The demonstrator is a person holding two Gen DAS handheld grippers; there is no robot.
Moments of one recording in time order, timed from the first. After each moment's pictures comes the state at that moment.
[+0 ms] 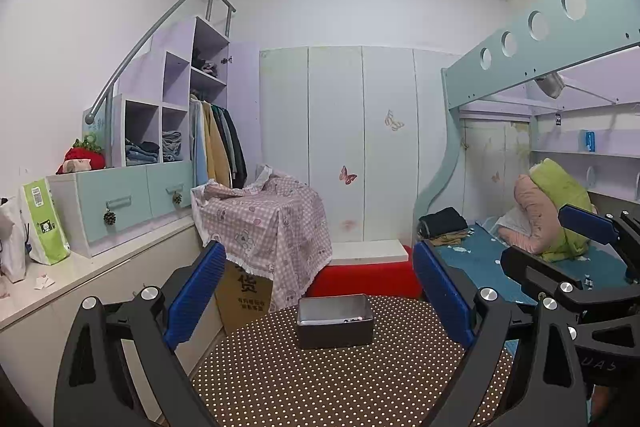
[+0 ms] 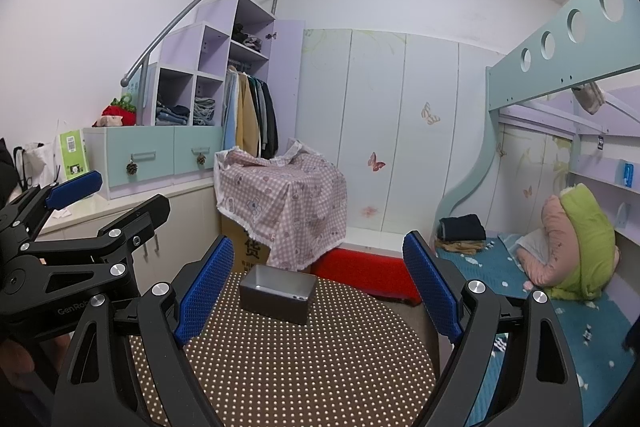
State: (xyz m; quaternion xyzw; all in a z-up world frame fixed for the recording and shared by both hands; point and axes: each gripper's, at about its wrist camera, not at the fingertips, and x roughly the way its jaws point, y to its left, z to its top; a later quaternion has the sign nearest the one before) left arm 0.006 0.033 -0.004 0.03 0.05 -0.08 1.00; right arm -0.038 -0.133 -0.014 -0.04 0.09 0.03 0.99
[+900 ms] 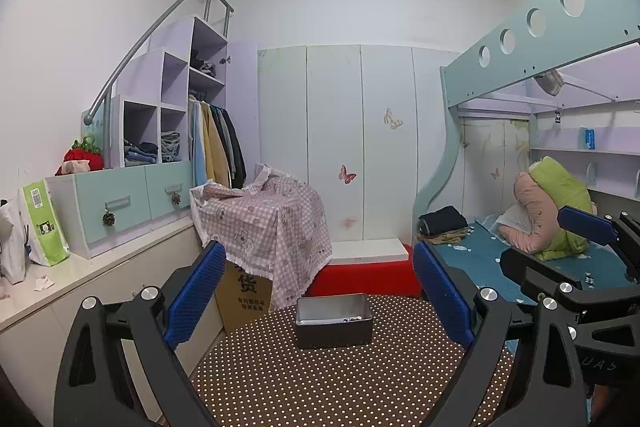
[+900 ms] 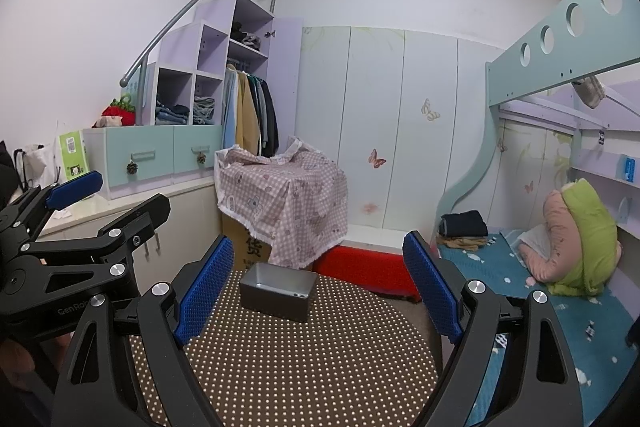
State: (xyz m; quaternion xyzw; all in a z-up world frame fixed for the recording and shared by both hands) left arm 0.010 0.032 -0.006 0.03 0.05 -0.08 1.00; right arm -0.040 -0.132 -0.018 -0.03 0.09 0.03 0.99
